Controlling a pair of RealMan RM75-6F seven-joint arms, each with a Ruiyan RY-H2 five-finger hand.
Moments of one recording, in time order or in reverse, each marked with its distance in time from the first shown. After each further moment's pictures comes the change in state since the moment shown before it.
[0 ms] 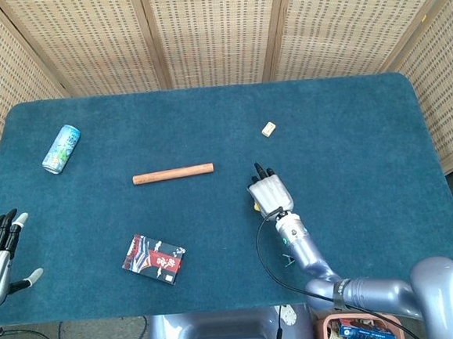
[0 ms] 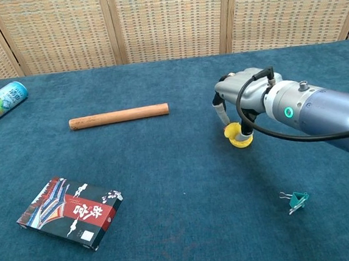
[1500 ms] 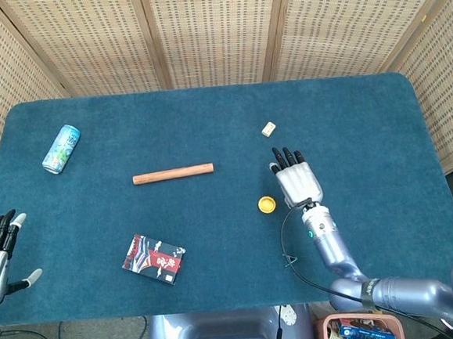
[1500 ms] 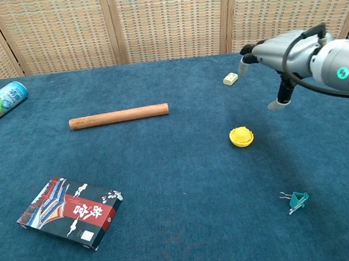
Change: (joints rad) left arm 0.001 0.005 0.000 0.012 -0.009 -0.011 -0.042; right arm -0.061 0.223 -0.028 -0.214 -0.007 0.133 0.020
